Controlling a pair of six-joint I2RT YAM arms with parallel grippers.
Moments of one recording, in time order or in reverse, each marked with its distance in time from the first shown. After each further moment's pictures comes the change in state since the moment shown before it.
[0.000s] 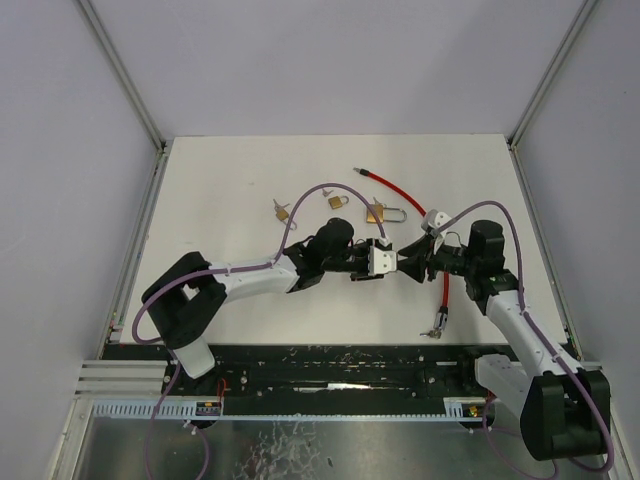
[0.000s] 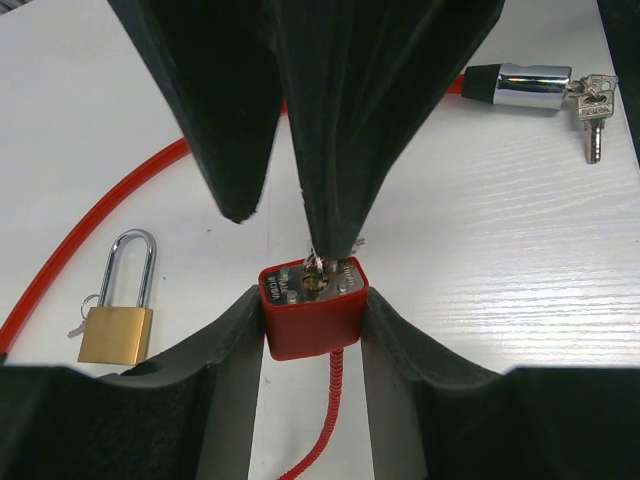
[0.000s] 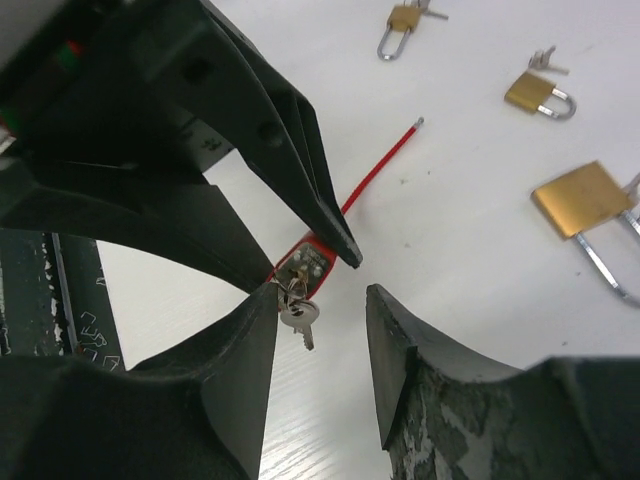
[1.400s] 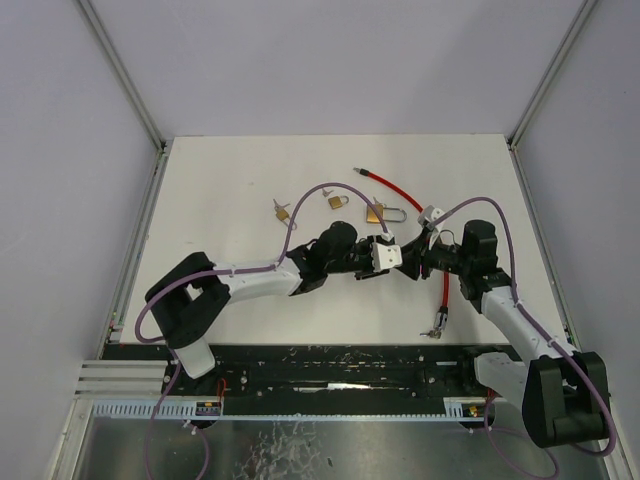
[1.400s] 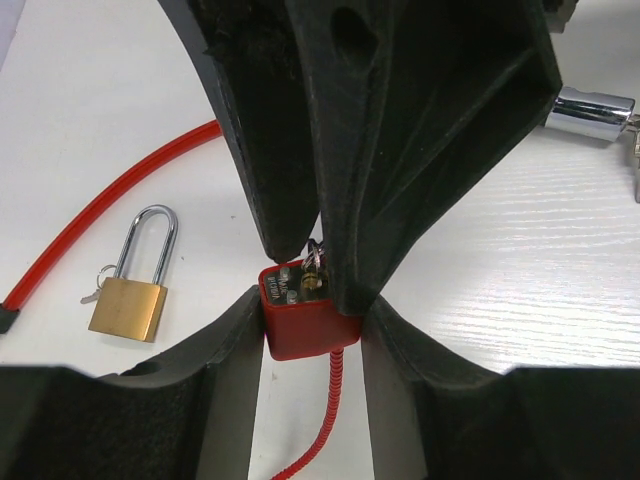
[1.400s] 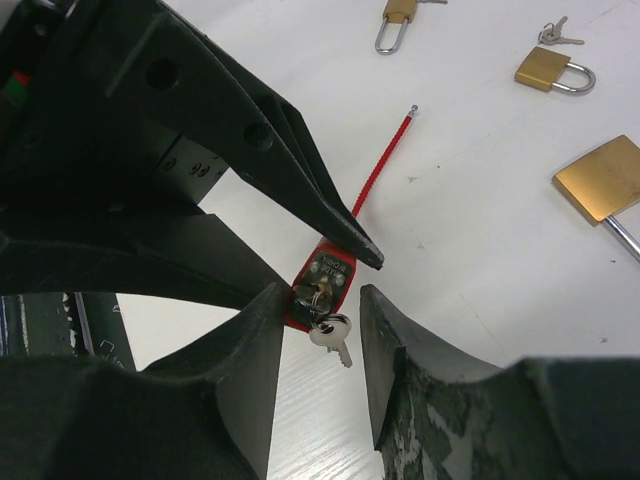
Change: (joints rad) left arm -0.026 0.014 0.000 0.060 -0.141 -0.095; right arm 0.040 0.090 -0.029 0.125 0.059 0.164
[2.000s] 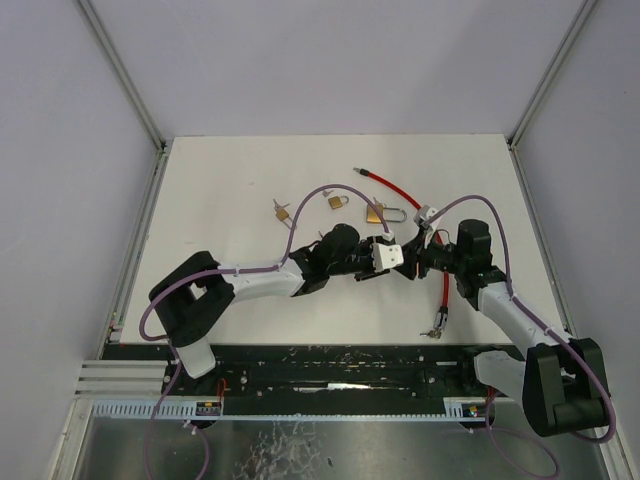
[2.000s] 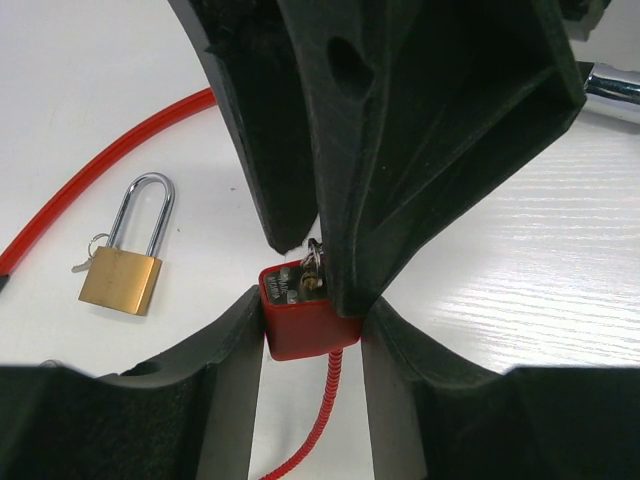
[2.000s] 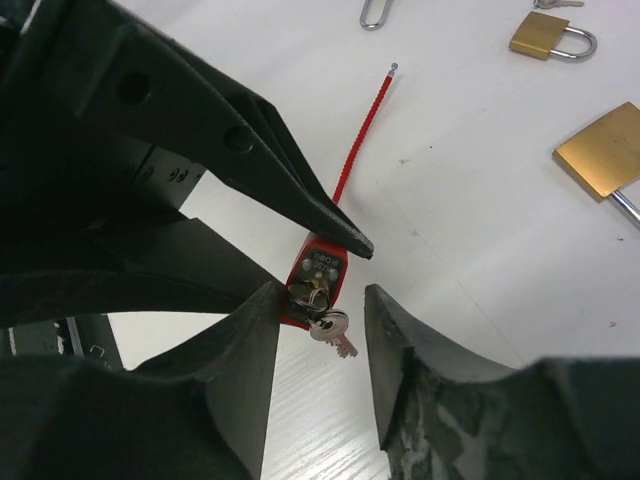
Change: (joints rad) left arm -0.008 0.022 0.000 -0.010 -0.065 -0.023; right arm 0.026 0.062 -0.001 0.021 0.050 0.008
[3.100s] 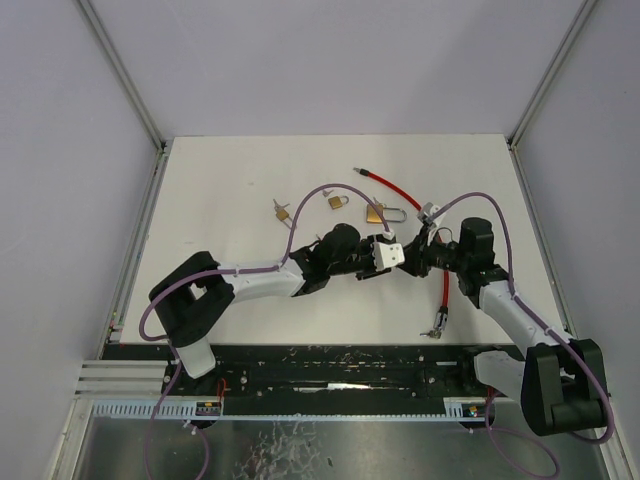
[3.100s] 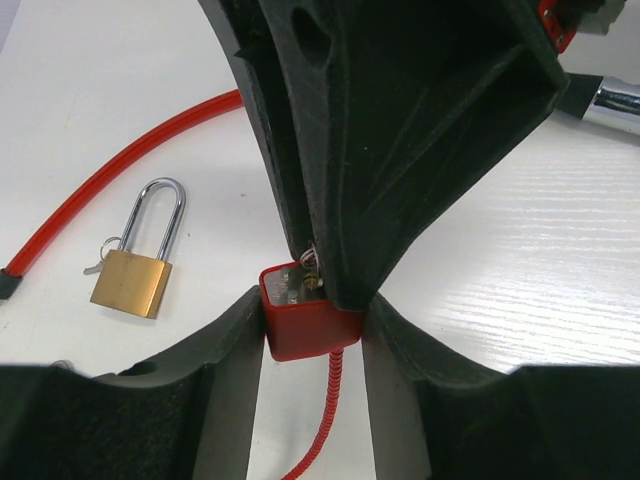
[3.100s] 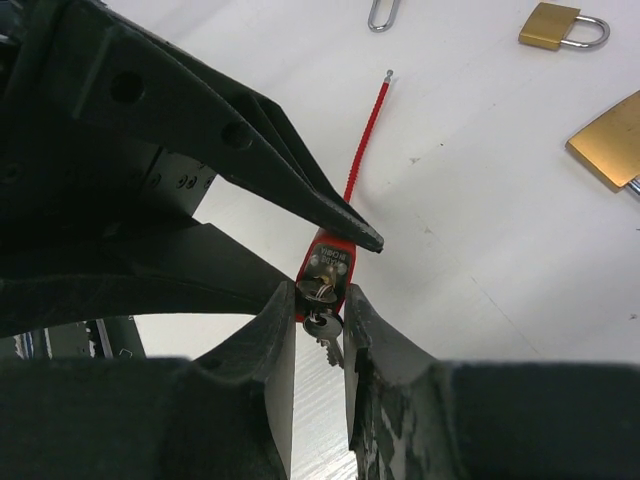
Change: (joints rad) left arm -0.005 0.000 0.005 0.004 -0.019 -0.003; right arm -0.024 0.005 0.016 -0.021 -0.021 0.062
